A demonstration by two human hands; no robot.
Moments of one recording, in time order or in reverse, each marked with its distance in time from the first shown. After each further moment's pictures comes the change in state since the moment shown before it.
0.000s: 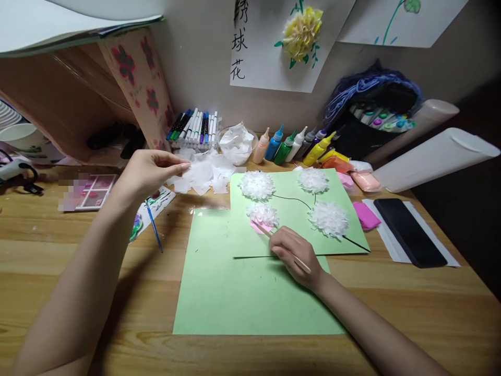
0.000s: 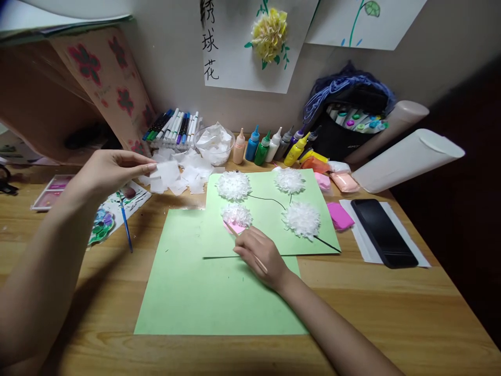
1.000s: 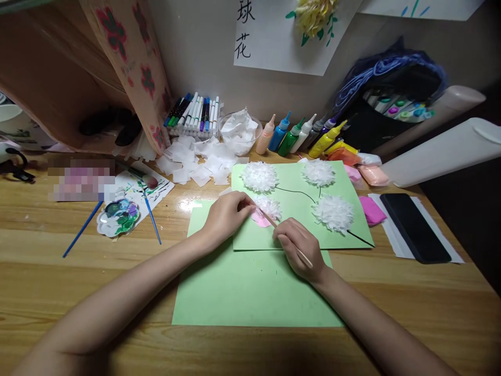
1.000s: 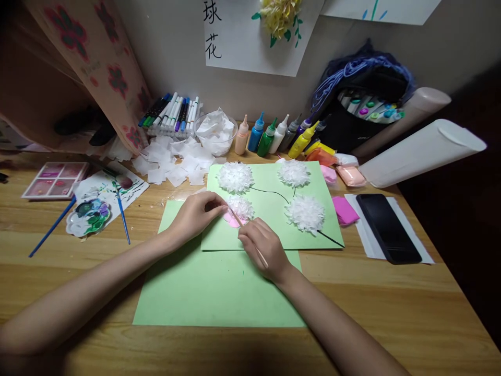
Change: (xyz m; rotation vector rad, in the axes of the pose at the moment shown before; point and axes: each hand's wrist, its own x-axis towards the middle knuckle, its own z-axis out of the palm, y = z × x) left_hand -0.067 -0.004 0.130 0.036 -0.367 0.317; right_hand -0.002 0.000 0.002 -0.133 0.068 -0.012
